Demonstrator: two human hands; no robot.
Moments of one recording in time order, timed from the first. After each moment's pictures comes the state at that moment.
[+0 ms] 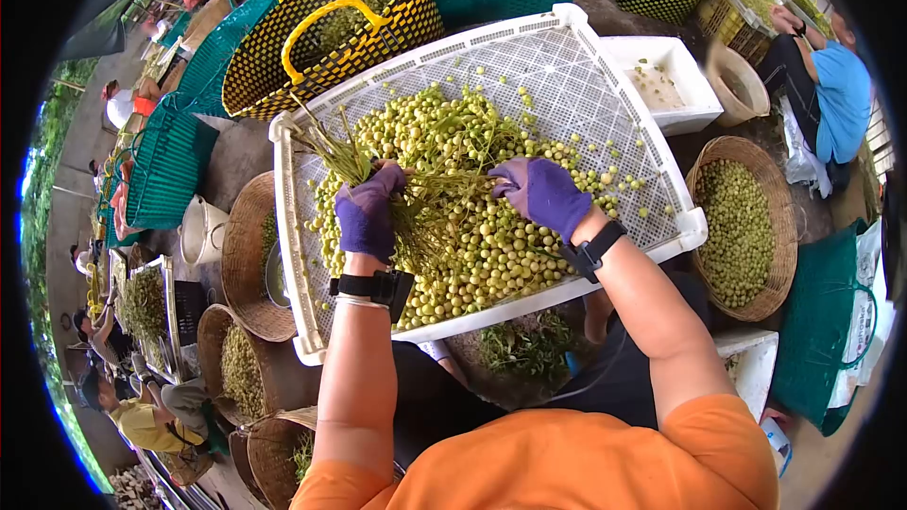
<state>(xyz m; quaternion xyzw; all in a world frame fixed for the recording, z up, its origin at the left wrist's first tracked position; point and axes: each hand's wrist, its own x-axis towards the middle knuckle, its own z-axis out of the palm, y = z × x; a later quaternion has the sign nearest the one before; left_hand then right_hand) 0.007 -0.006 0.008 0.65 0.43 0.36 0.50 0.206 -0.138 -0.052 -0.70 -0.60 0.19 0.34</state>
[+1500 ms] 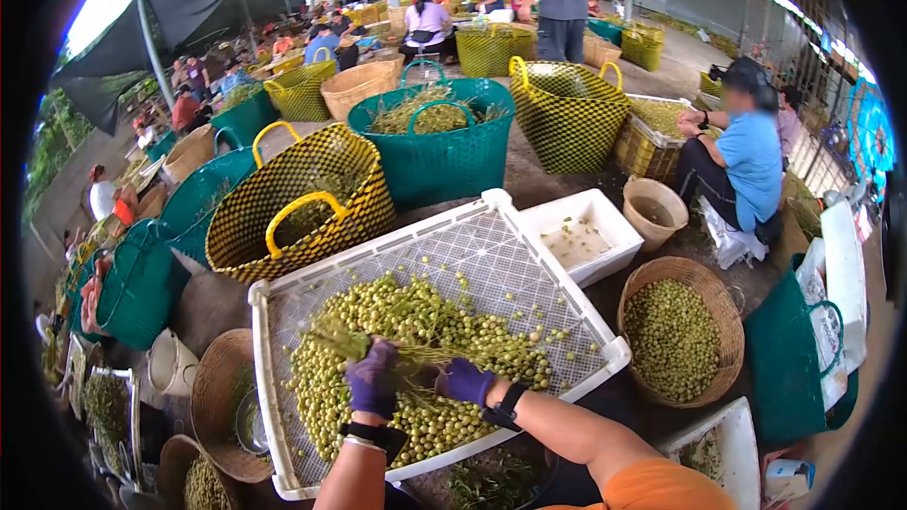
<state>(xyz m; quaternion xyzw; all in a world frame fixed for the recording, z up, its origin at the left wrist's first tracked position) 0.029 -0.040 -0.007 0.52 0.32 0.41 0.68 0.164 -0.144 -0.043 -0.60 -0.64 0.24 0.41</state>
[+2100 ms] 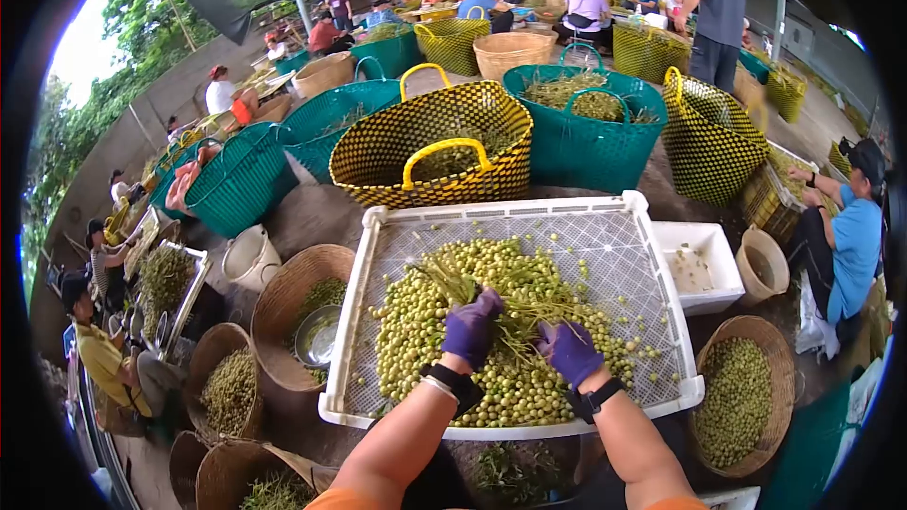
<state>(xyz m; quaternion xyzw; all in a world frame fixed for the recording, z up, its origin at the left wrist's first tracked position) 0.018 -0.015 -0.027 0.83 0.28 0.44 0.18 0.176 -0.133 -0.044 -0.71 -0.66 0.03 0.22</state>
